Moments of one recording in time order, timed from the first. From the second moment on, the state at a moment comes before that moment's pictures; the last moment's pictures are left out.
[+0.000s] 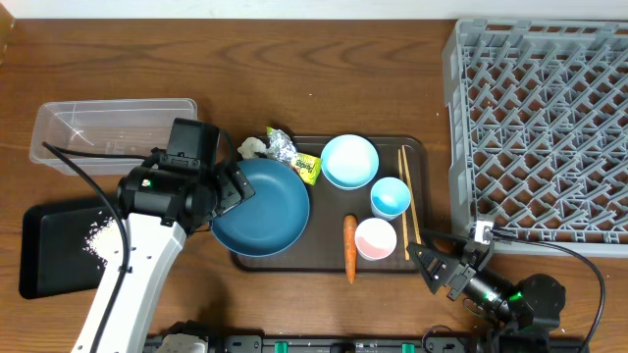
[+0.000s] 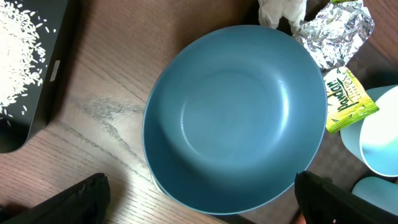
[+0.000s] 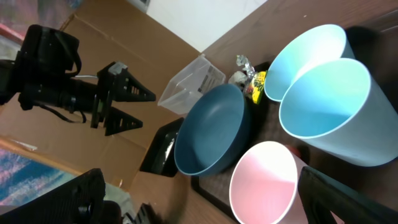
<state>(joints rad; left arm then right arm) -0.18 1.23 1.11 -1.16 -0.05 -0.75 -0.08 0.05 0.01 -0.08 -1.00 0.88</state>
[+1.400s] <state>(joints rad) -0.18 1.23 1.11 -1.16 -0.05 -0.75 0.38 0.78 0.97 -1.12 -0.36 0.35</state>
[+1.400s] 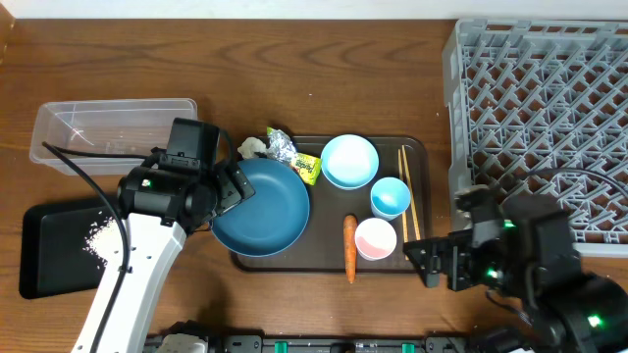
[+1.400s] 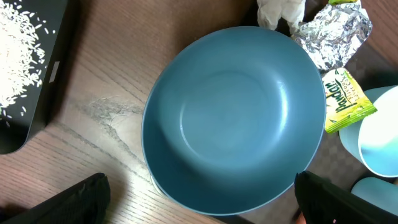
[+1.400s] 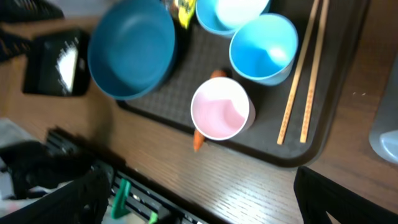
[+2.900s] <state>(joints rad) -0.18 1.23 1.11 -1.15 -0.05 -0.75 -0.21 0.96 1.04 -1.19 0.12 0.54</state>
